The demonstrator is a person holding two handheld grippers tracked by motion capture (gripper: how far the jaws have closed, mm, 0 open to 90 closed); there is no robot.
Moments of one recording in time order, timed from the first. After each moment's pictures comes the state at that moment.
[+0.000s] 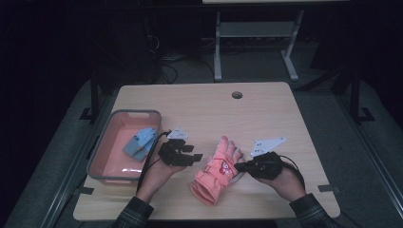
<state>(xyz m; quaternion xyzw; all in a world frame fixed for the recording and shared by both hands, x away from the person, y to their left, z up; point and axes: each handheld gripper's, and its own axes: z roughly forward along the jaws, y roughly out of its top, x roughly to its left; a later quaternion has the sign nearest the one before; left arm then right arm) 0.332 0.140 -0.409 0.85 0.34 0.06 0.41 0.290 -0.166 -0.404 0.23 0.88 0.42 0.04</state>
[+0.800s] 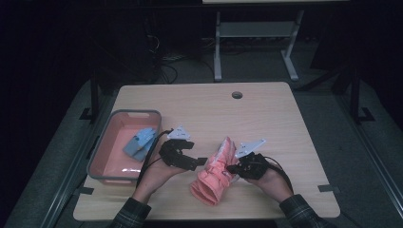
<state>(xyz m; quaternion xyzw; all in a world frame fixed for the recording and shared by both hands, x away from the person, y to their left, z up) 0.322 0.128 -0.394 0.85 0.31 0.04 0.42 0.304 -0.136 -0.439 0.26 0.90 0.36 0.04</state>
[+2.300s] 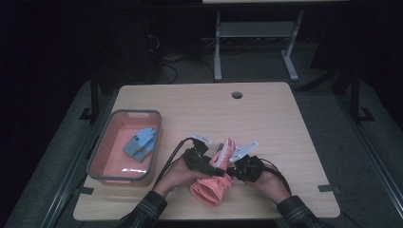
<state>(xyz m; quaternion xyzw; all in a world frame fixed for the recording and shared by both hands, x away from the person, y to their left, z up) 0.354 0.079 -0.464 0.86 0.30 -0.15 0.38 0.303 -0.126 -0.447 0.24 0.92 0.32 0.06</state>
